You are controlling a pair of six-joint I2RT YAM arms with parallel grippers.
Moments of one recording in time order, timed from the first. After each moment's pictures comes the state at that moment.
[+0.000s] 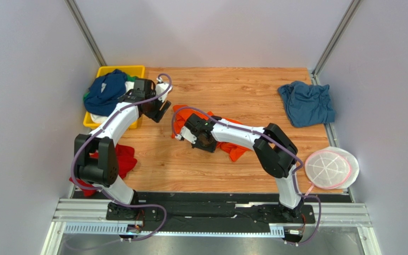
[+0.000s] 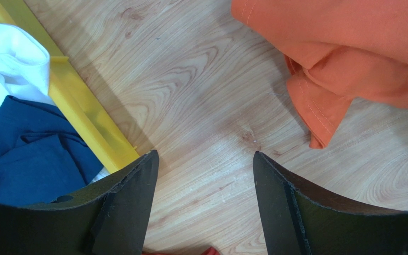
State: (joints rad) left arm -0.17 1.61 1.22 -0.52 0.10 0.46; right arm 0.91 2.02 1.49 -0.78 0.10 -0.39
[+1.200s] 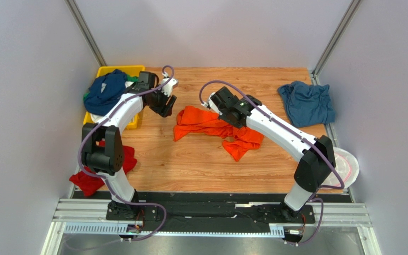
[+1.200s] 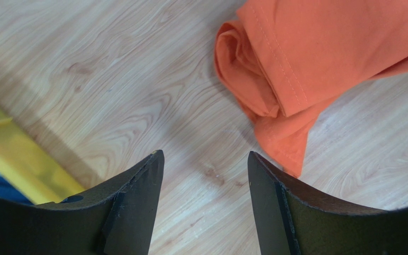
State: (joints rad) left arm -0.18 1.73 1.36 -0.57 0.30 0.43; right arm 0.76 1.68 1.54 -0.98 0.46 -0.38
